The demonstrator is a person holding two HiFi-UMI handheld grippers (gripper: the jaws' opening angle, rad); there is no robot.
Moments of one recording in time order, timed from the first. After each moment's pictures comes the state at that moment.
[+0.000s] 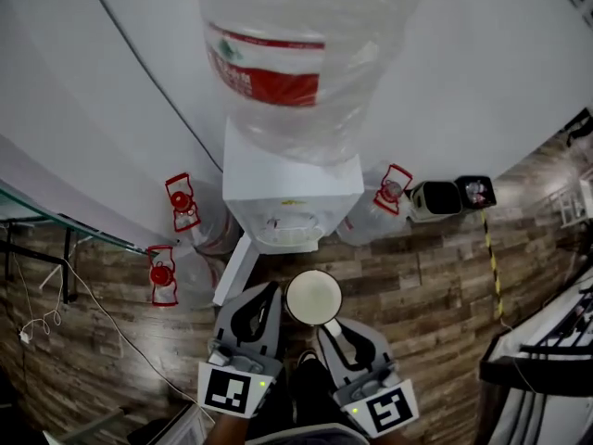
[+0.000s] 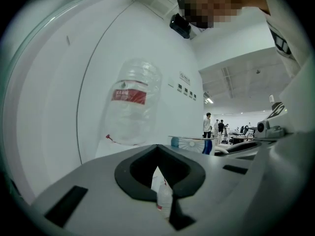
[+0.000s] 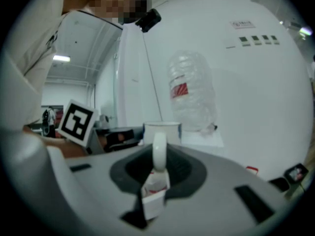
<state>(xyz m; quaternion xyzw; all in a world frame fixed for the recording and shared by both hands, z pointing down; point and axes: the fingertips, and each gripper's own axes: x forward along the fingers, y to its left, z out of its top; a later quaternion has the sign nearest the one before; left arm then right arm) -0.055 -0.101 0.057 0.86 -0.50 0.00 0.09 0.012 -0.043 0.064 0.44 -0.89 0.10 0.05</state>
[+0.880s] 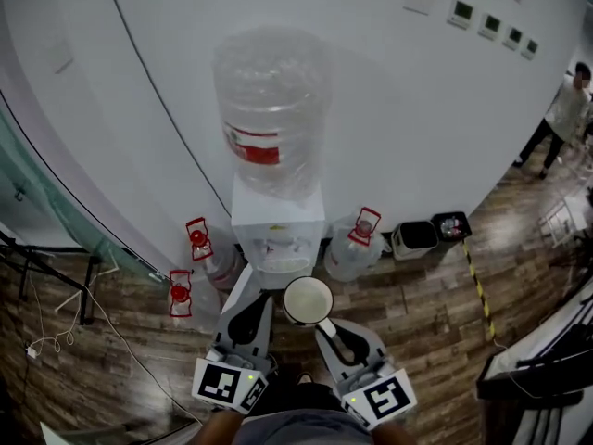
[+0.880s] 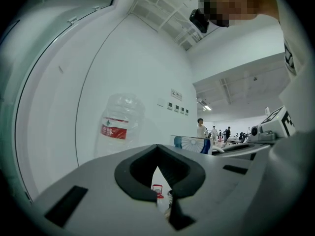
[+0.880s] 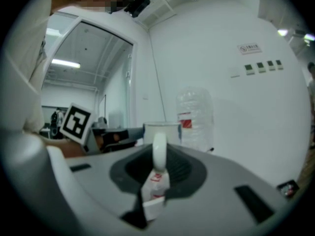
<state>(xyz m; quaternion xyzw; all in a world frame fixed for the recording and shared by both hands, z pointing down) -0.020 0.010 -0.103 0.87 -0.50 -0.03 0.05 0.063 0.061 -0.083 0.42 -0.90 0.06 0.04</state>
